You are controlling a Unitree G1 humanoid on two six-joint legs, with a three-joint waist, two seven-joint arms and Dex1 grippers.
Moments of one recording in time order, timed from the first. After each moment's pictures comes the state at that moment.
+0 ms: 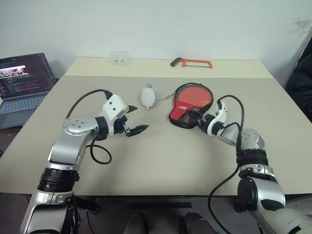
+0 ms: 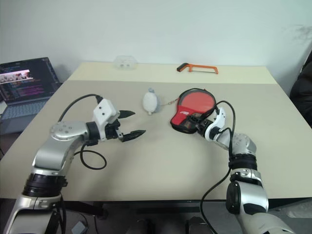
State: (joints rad) left arm -0.55 0.67 -0.01 -0.05 -0.20 0.45 -0.94; right arm -0.87 -0.18 -0.38 0.66 0.74 0.86 0.27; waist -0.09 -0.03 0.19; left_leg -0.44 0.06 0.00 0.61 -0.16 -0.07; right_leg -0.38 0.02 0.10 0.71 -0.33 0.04
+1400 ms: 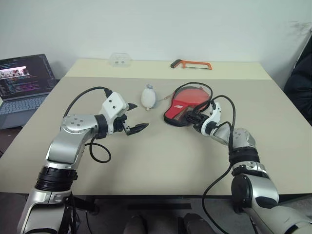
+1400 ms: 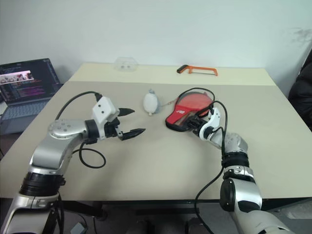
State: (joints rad) left arm -0.56 0.70 -0.01 -0.07 -0.21 0.46 -0.93; right arm -0.86 -0.13 -0.38 0.64 0.68 0.87 0.28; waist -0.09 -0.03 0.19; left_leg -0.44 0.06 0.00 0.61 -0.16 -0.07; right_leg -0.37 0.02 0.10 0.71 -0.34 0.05
